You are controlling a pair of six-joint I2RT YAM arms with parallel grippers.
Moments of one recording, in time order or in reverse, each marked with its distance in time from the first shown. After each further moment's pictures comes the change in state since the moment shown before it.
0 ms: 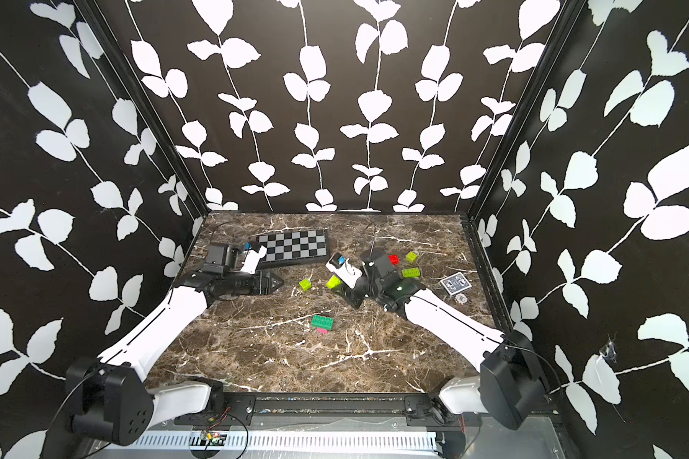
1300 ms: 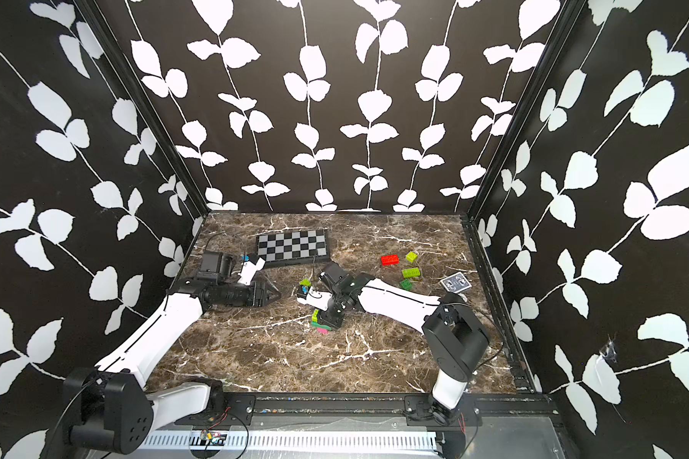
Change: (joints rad) left arm 0.046 -0.033 -0.071 -0.087 0.137 0.060; right arm 0.190 0.371 0.239 -0.319 0.075 -0.128
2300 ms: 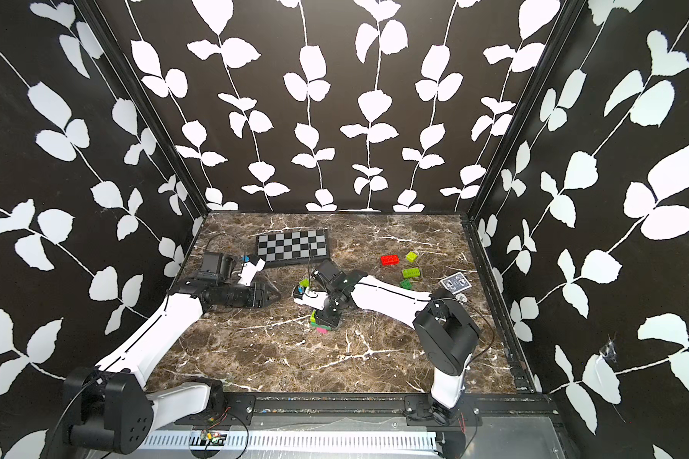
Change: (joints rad) left arm 0.001 0.000 -0.005 -0.002 -0.001 0.005; right arm 0.014 0.068 0.076 -0.066 0.022 -0.005
